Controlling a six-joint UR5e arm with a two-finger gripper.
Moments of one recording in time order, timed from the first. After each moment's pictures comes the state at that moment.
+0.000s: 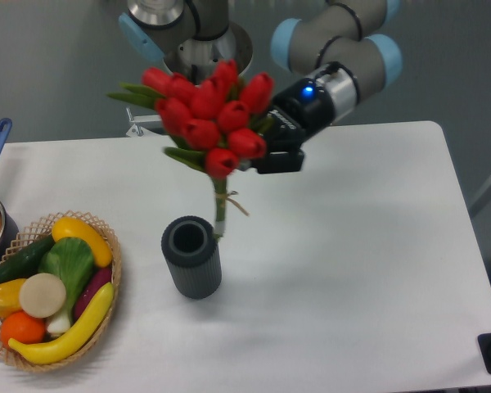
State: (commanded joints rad) arm 2.72 -1.70 -1.95 -0.79 -0.12 1.34
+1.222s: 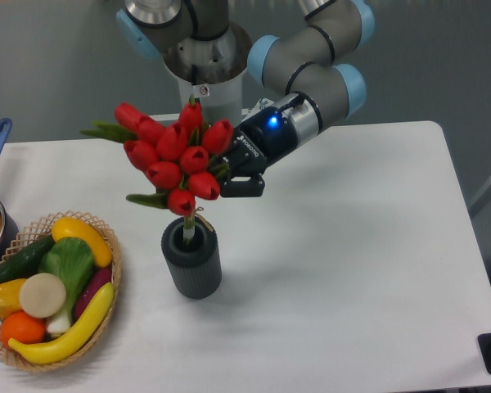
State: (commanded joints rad) arm 2.69 -1.78 -2.01 -0.78 -0.07 1.35
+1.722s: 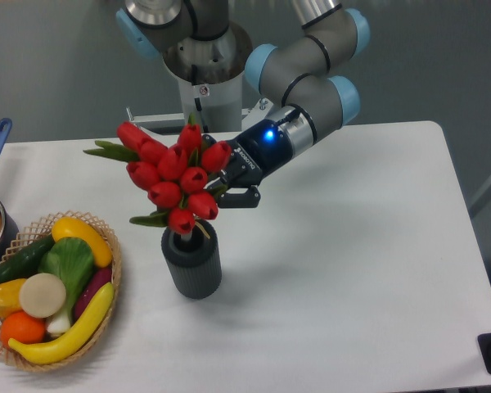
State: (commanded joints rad) arm 2.69 -1.83 -2.03 -0.77 -0.01 1.38
